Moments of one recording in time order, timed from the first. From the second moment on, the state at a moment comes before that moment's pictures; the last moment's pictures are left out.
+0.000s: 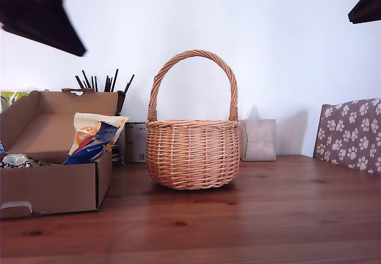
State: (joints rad) left arm -0.49 0.97 0.74 -0.31 0.11 0.21; right arm 0.28 0.54 0.49 -0.24 -0.29 0.08
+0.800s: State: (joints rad) left arm -0.40 1.31 0.73 -0.17 0.04 0.35; right arm 0.28 0.54 0.49 -0.24 -0.29 0.08
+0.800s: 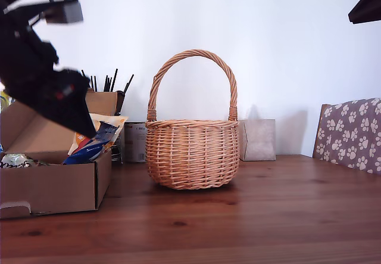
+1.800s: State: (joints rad) left arm -0.29 1.47 0.73 0.03 0.15 0.43; right arm 0.28 0.54 0.49 -0.24 -0.29 0.08
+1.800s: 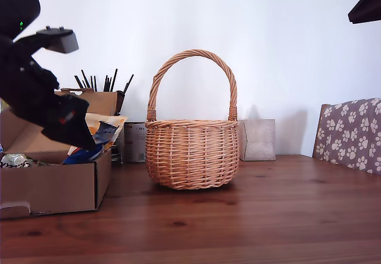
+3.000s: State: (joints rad) left arm -0.22 1.65 0.76 0.19 0.15 0.43; right arm 0.28 0.54 0.49 -0.24 -0.29 0.08
